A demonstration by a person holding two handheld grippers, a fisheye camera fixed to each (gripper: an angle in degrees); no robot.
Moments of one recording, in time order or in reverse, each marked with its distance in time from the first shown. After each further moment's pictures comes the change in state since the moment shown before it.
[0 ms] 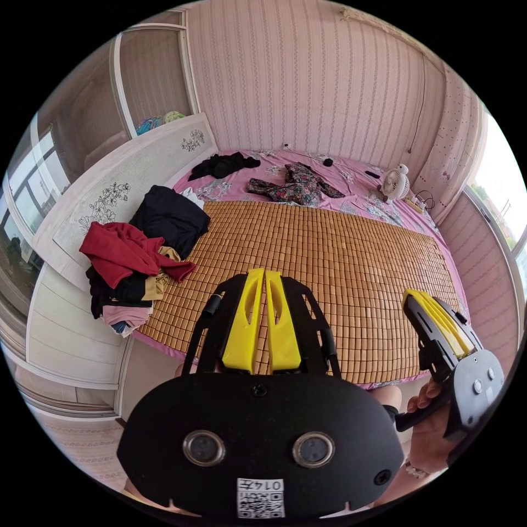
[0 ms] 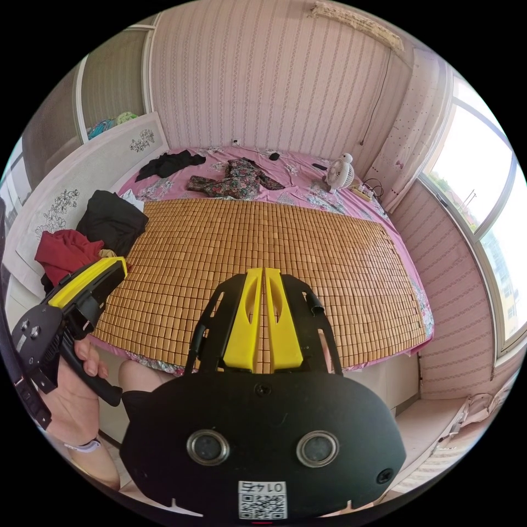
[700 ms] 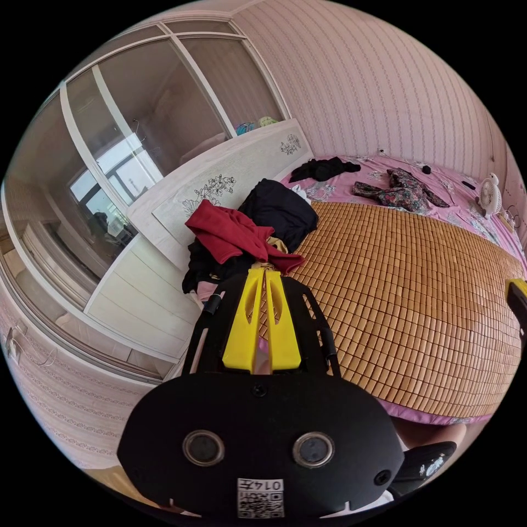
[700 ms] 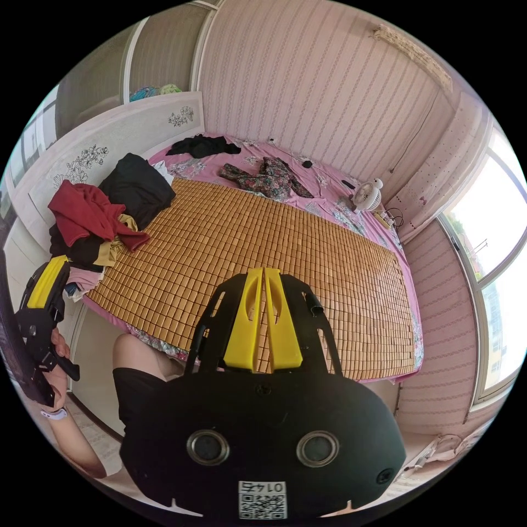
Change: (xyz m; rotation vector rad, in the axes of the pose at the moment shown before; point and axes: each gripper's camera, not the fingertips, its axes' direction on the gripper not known) left arm -0.129 0.088 0.010 0.067 -0.492 -0.159; right arm -0.101 -0.002 0.018 -0.002 -0.011 -0.241
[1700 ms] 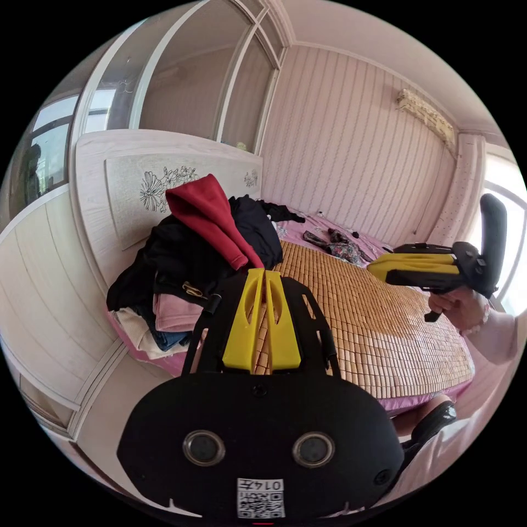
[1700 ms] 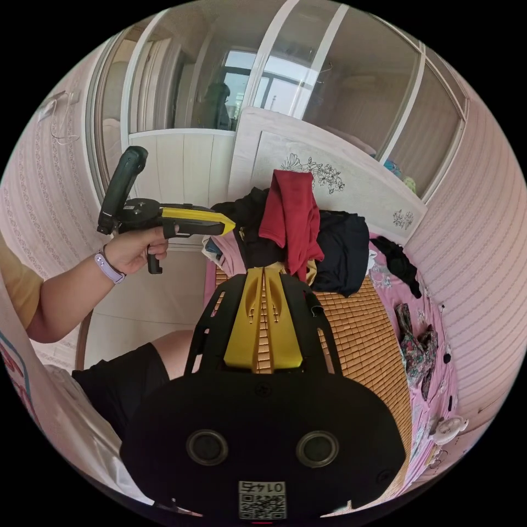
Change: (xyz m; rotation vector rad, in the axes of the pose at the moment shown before) left arm -0.312 0.099 0.230 0.332 0.632 -0.167; right arm -0.254 -0.030 0.037 0.454 -0.582 -0.908
